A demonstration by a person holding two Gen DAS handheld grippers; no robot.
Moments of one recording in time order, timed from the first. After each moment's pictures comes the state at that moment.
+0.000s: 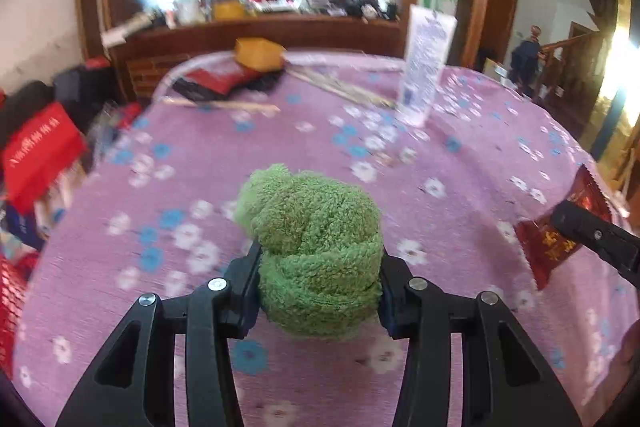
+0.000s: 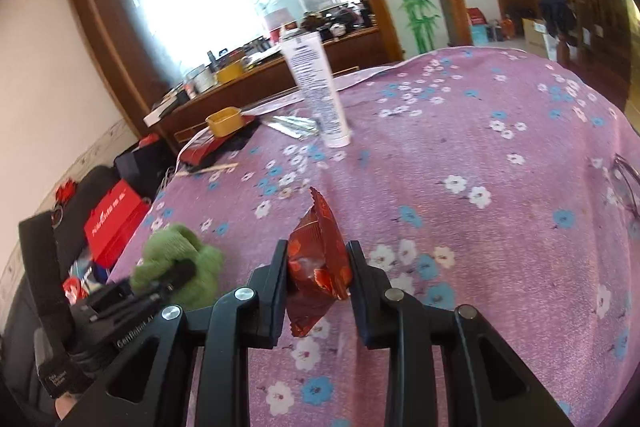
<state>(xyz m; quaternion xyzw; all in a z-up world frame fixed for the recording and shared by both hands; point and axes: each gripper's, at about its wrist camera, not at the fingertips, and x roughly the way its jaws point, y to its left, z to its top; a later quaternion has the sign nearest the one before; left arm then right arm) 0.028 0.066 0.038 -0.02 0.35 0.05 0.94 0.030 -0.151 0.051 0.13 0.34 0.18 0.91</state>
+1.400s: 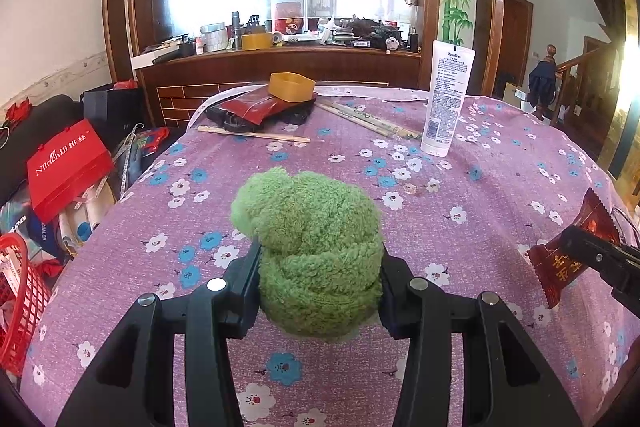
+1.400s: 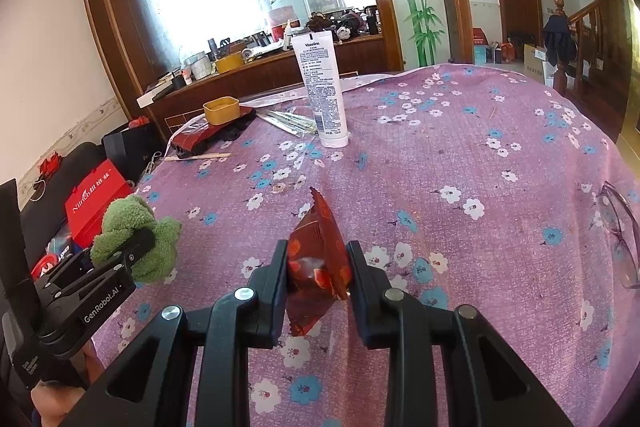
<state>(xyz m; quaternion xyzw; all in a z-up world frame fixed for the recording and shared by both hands) 0.018 0.071 0.048 -0.02 0.31 0.08 0.95 0.024 -0.140 0.050 0.08 0.33 0.16 0.93</state>
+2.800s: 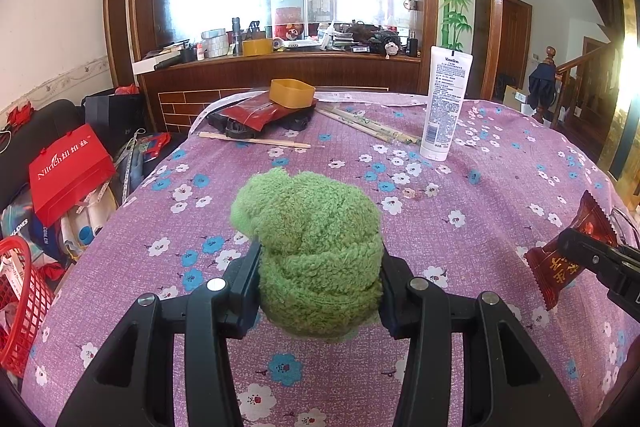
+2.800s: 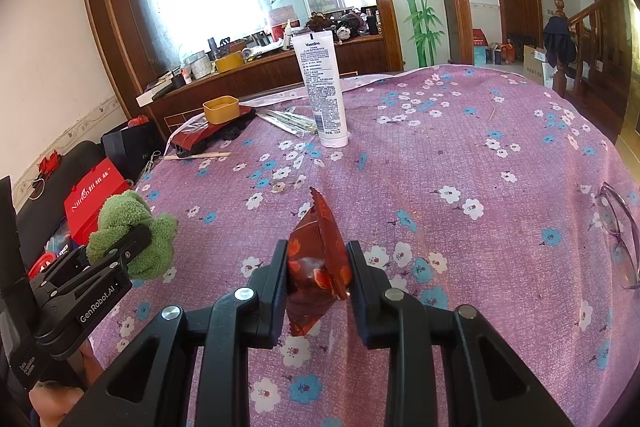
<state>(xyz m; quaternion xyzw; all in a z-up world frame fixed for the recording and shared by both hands) 0.016 0.071 0.051 -0.02 0.30 0.08 0.95 0.023 -0.139 0.051 0.08 0.33 0.16 0.93</state>
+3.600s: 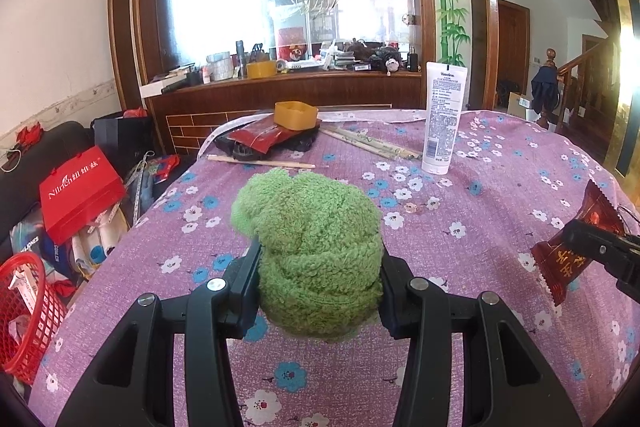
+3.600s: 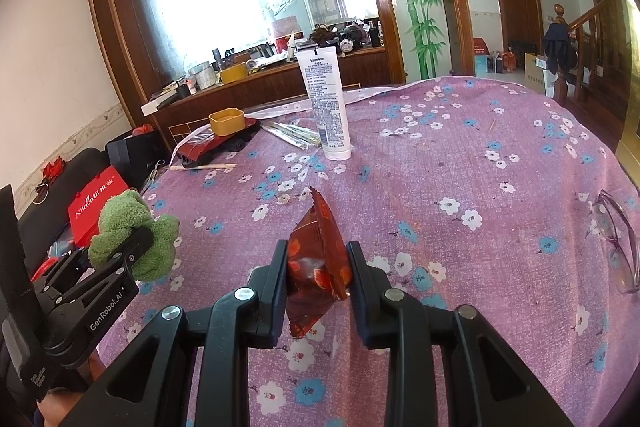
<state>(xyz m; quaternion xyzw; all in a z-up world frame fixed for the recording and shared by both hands) 0.009 0.062 0.062 0.01 0.26 0.10 0.96 0.017 -0.142 0.060 0.09 0.31 0.16 0.93</state>
